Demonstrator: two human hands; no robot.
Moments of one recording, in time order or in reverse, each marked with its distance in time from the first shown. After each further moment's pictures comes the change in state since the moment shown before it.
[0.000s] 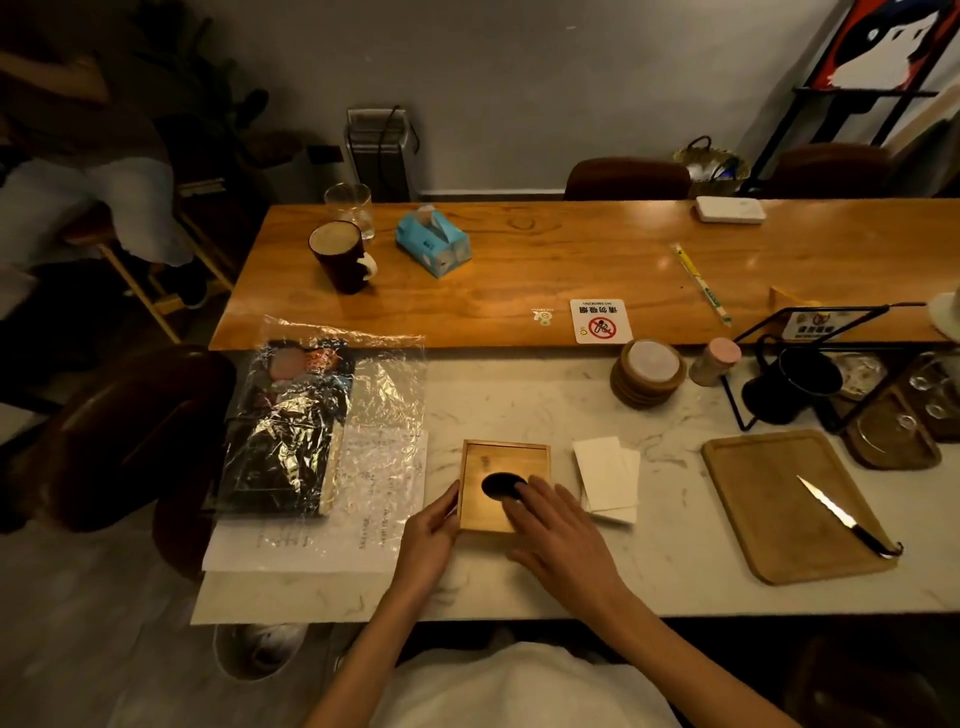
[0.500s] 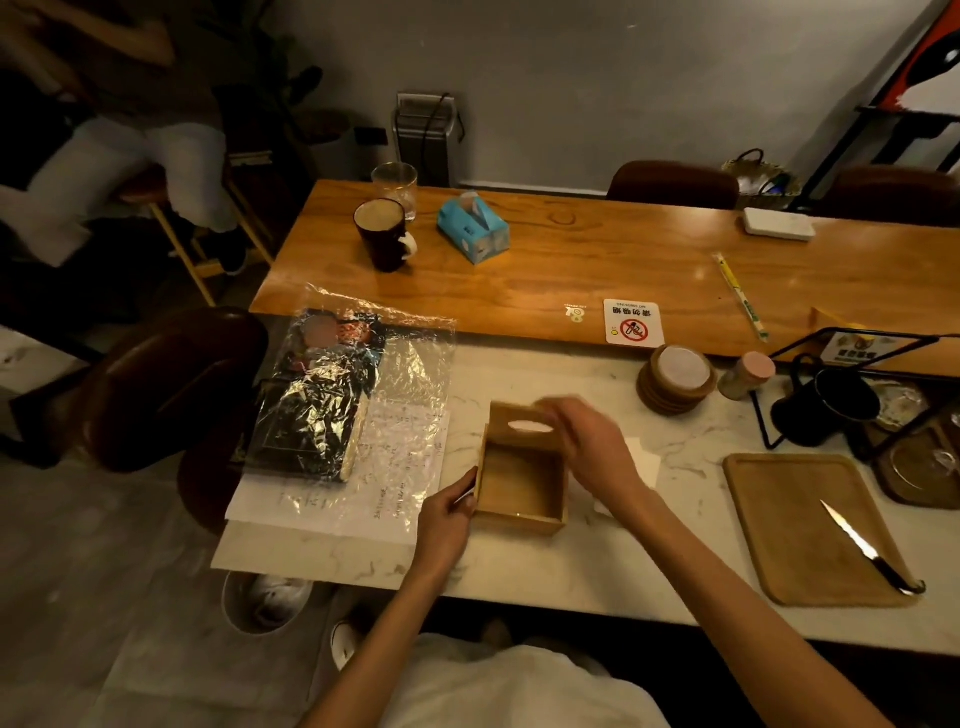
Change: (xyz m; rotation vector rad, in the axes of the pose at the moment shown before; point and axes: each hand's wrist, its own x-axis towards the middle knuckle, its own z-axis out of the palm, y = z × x) left_hand -0.009 -0.001 0.011 -0.019 0.131 -0.010; right_hand 0.089 0.031 -0.059 0.358 0.138 0.108
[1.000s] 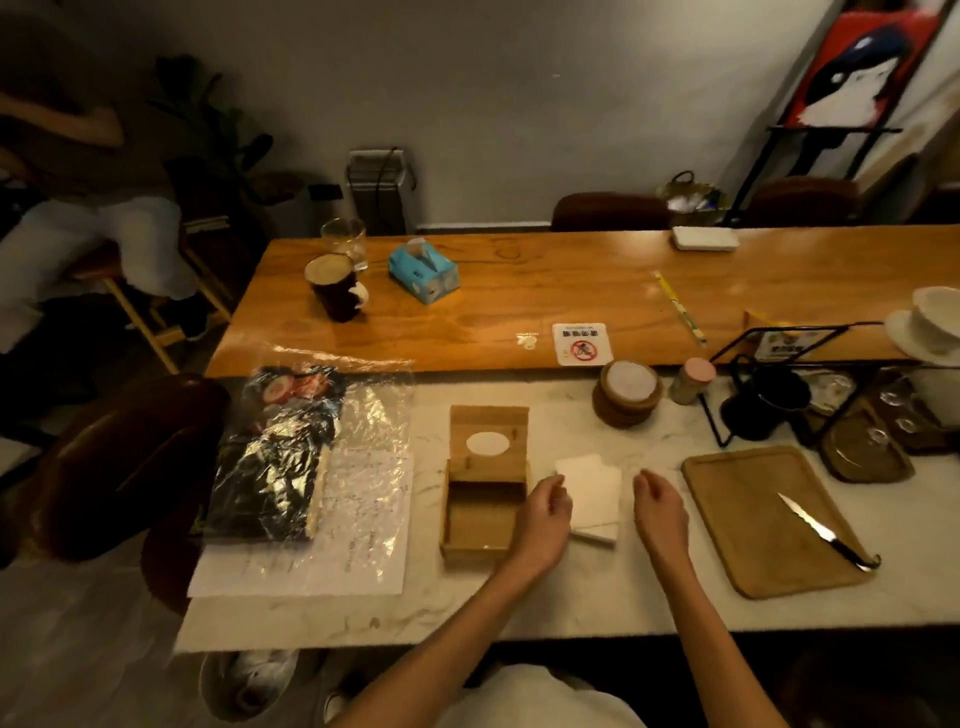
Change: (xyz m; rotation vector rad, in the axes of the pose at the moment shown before) left_hand -0.008 0.069 0.127 0.181 -0.302 0.052; right_hand -0.086 0.098 -0.018 0.315 0.372 0.976
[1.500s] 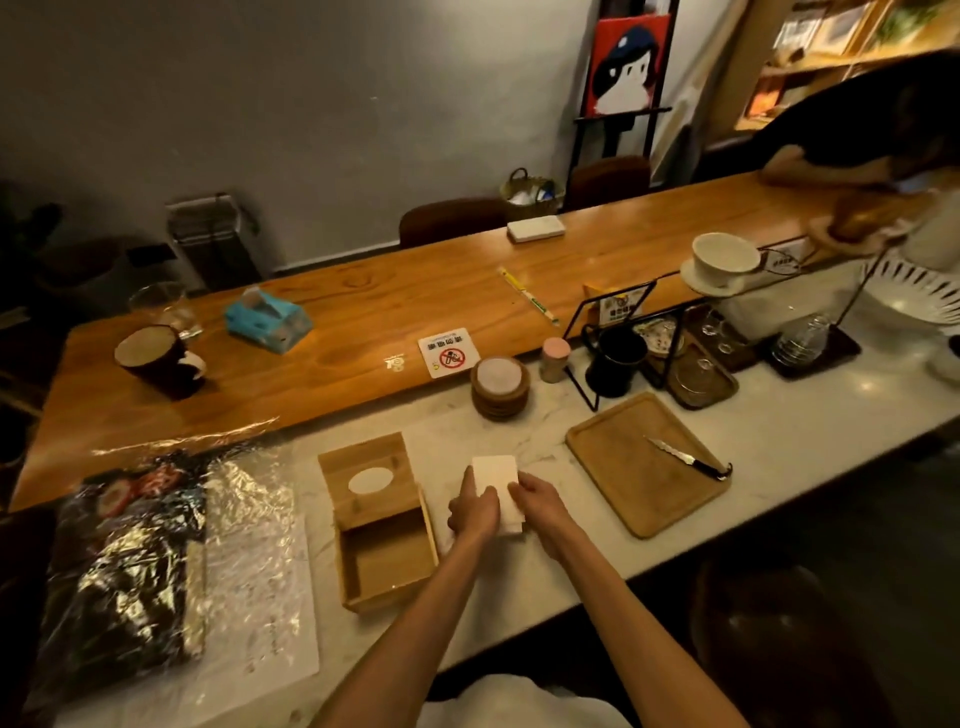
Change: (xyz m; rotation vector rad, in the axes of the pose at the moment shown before) left_hand 0.074 -0.016 0.069 0.179 0.061 -0.242; right_hand 0.002 0.010 0.011 0.345 -0.291 0.224
